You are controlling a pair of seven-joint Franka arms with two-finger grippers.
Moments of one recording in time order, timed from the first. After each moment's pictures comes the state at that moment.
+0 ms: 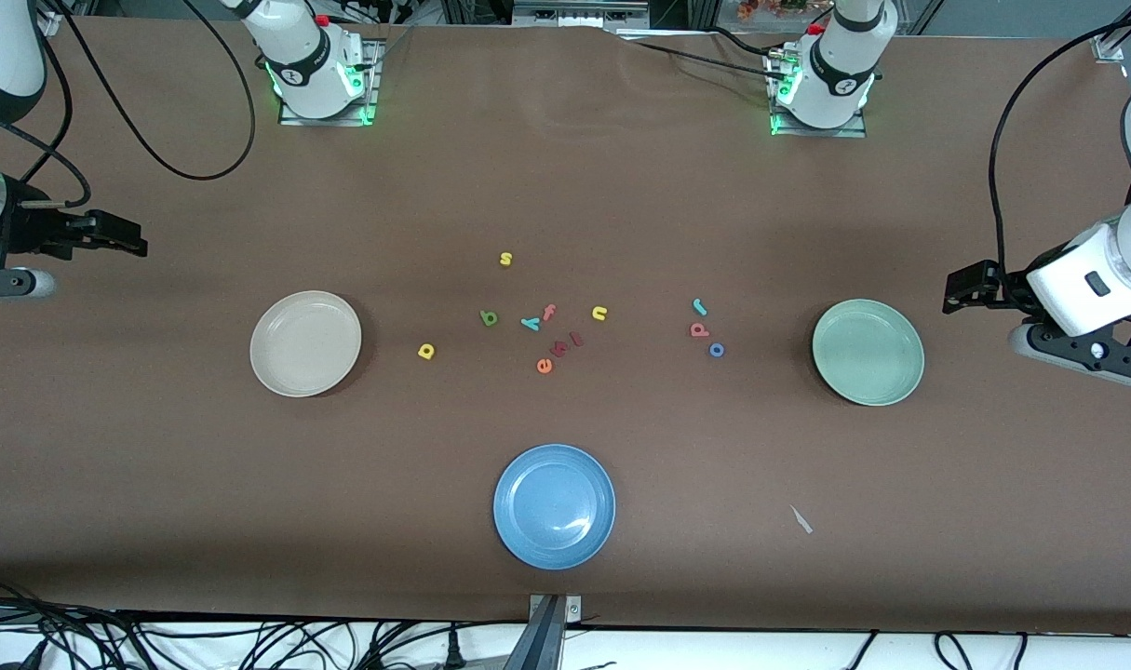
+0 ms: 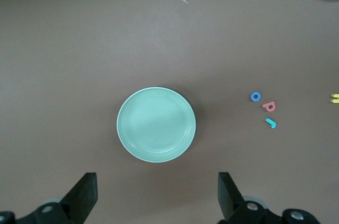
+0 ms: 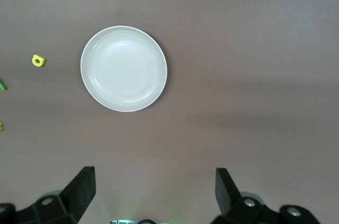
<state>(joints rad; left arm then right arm) 0.07 0.31 -0.12 -1.34 0.03 1.54 0.22 -0.09 0.11 0.03 -1.63 -0.03 1.58 -0.11</state>
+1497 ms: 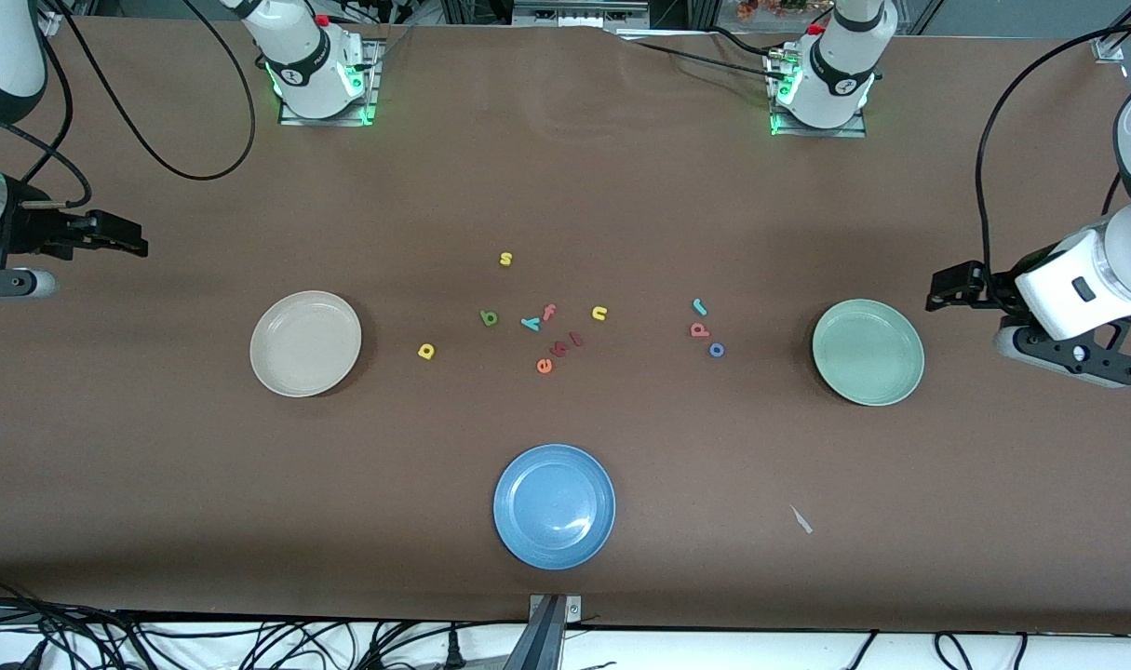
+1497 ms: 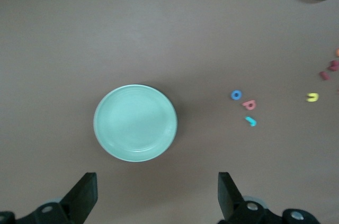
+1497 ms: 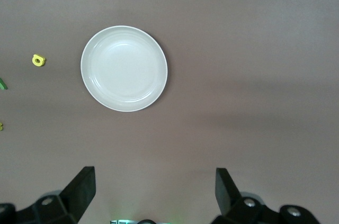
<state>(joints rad) 0.07 0.32 -0.12 -1.34 -0.08 1.52 0.18 -0.08 0.11 0.03 -1.63 -0.02 1.58 -0.11</state>
